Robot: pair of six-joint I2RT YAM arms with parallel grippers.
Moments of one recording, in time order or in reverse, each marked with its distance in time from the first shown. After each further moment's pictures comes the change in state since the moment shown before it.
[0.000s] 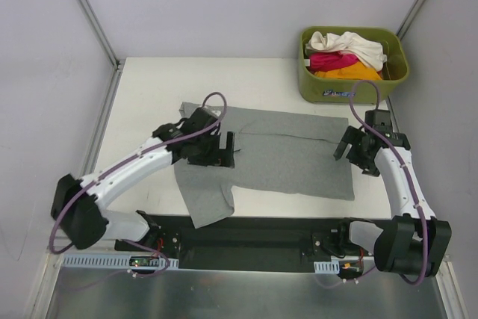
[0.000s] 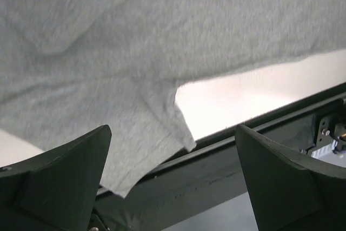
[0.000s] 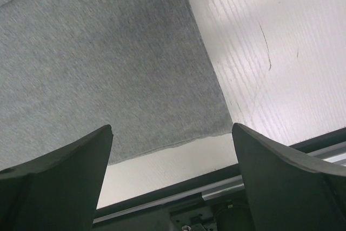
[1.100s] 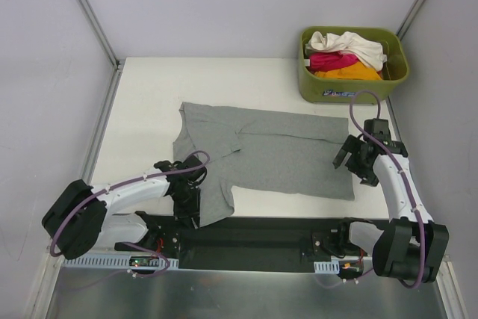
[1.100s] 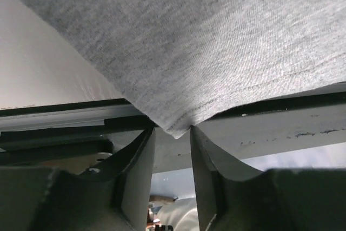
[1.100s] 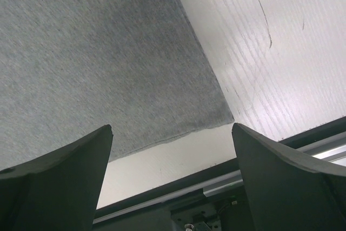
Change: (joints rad) left arm -0.026 -0.180 -0.592 -0.074 0.206 -0.274; right arm -0.022 -0.041 -0.111 0.013 -0.003 0.049
